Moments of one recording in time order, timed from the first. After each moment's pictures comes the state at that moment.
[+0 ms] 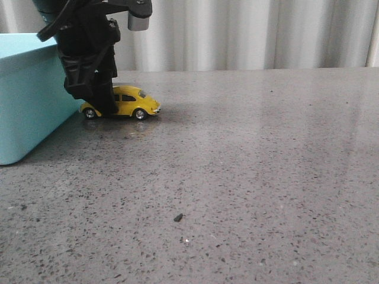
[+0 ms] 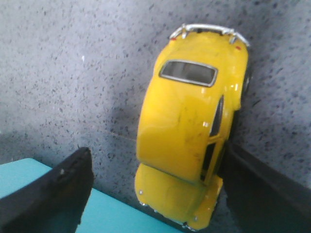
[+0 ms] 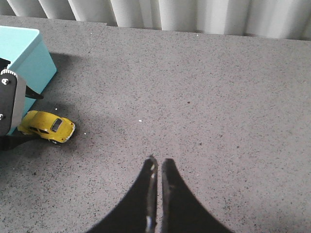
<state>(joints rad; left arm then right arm) -0.51 1.80 -1.44 0.16 0.74 0.84 0.12 0.99 -1.24 0.18 0.84 -0.08</state>
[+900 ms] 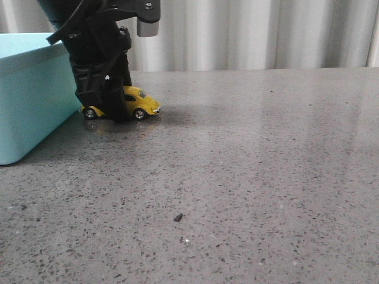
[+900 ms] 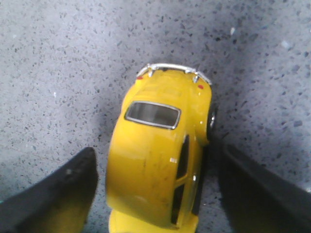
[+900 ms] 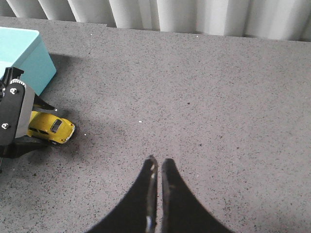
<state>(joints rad) -0.51 1.83 -1.44 0.01 0.73 0.99 0.12 0.99 -1.24 0.18 0.84 -0.08</state>
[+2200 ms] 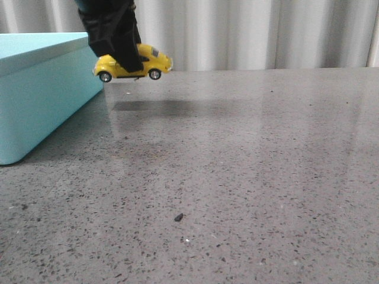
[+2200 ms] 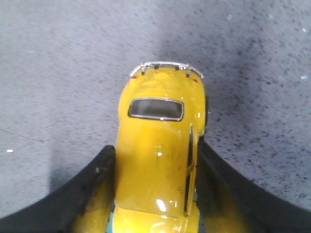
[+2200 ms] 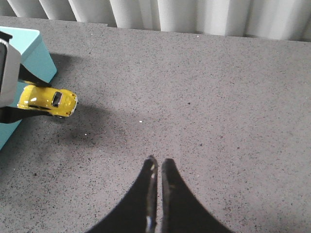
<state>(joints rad) -0.51 1.82 -1.65 -0.01 0.83 0.99 0.12 0.99 -1.24 0.18 0.84 -0.08</state>
